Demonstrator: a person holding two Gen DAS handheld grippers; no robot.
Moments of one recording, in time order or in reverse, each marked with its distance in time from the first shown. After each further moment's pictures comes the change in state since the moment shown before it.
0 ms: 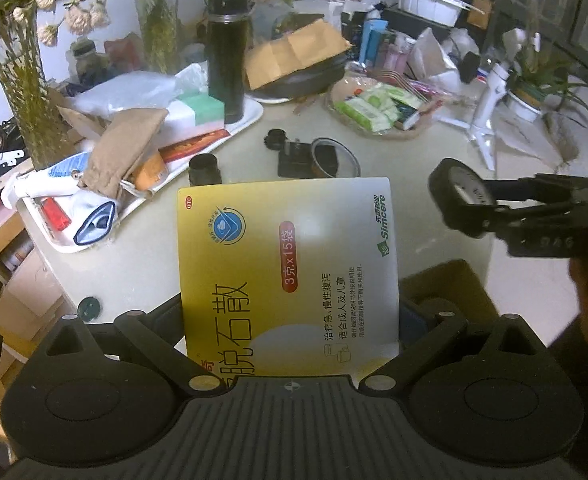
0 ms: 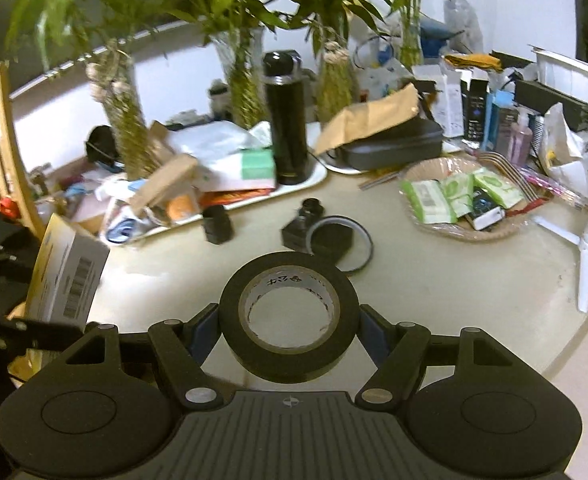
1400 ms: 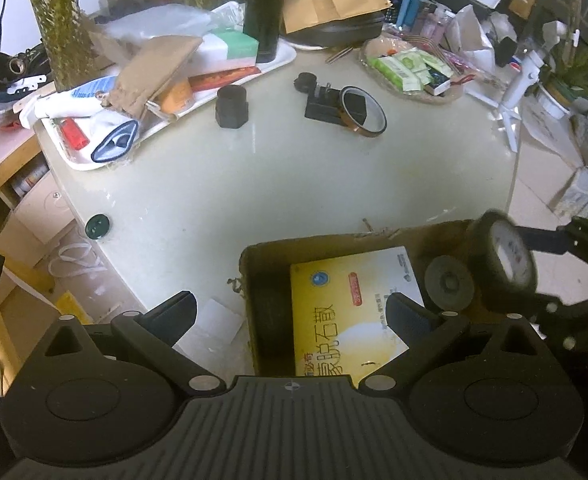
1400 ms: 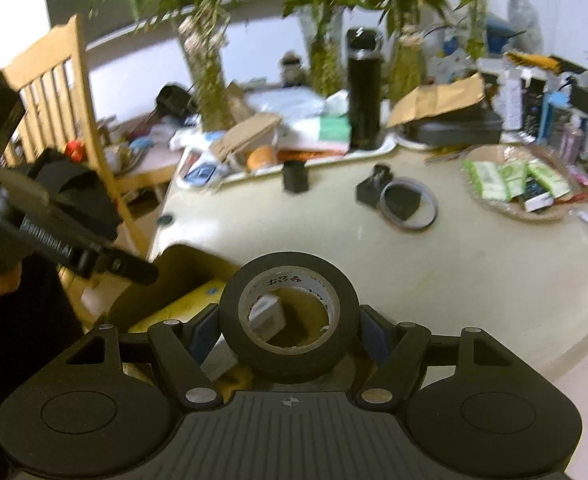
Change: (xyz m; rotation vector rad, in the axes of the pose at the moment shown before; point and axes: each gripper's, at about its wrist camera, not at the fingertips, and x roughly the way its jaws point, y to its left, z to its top) left arm 0.008 0.013 -0.020 -0.135 0.134 0.028; right arm -0.032 0.041 -0.043 -0.121 0.092 0.142
